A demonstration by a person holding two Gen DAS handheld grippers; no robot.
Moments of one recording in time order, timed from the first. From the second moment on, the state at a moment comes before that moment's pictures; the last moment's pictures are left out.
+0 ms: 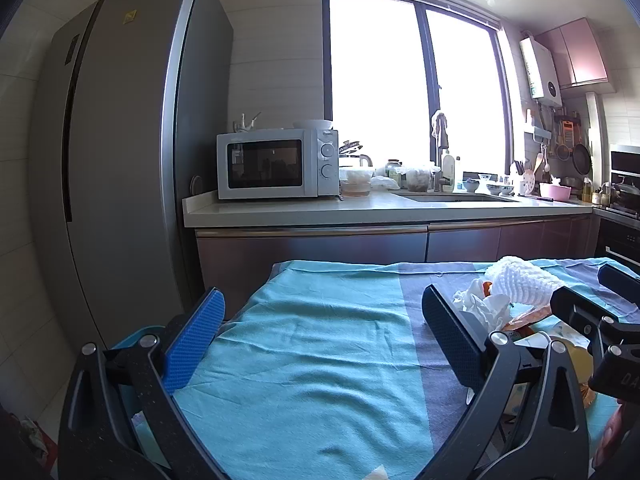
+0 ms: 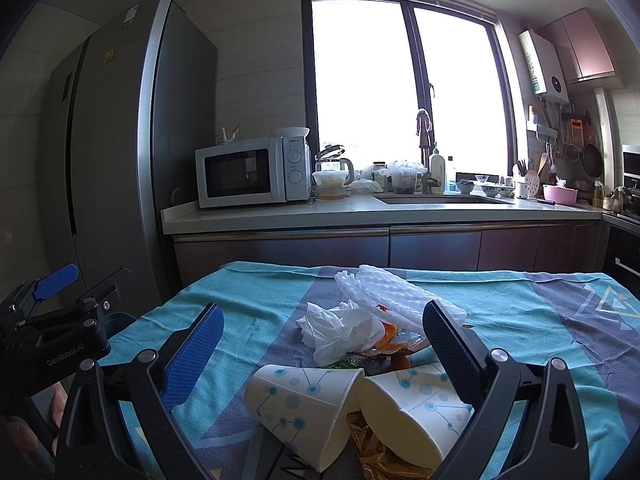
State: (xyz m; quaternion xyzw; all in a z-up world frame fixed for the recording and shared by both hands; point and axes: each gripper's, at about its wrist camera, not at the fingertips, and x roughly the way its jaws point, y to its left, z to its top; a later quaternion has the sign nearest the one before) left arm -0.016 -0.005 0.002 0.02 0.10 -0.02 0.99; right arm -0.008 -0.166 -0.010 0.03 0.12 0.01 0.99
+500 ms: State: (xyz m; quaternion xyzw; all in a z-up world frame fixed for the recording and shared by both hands) left arm -0.013 -0.006 0.000 0.02 0.10 -0.03 0.99; right arm -0.006 -0.171 -0.011 0.03 0.12 0.01 0.99
